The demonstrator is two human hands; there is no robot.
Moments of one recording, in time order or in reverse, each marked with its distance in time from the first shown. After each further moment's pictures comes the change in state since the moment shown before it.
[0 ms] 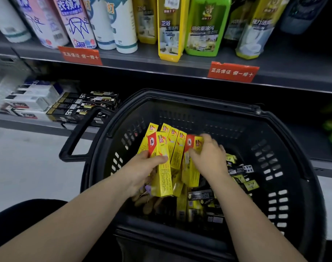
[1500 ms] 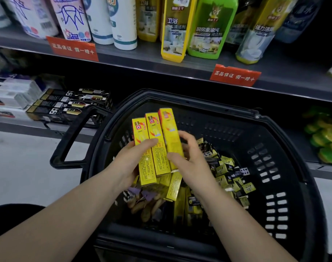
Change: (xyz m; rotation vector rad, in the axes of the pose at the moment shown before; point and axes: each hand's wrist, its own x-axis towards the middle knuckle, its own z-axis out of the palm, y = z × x) left_hand 0.018 0.019 -0.033 -0.245 0.026 0.022; right_hand -0.033 -0.056 0.004 0.852 -0.267 -0.049
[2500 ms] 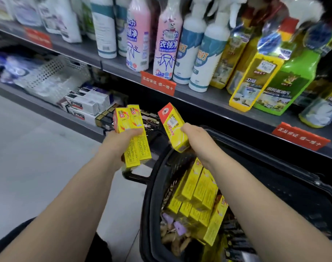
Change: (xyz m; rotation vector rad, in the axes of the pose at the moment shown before) left_hand -0.030 0.087 -0.132 -0.101 0.433 0.249; right_hand 0.107 -0.097 0.107 -0.238 -0.225 -0.007
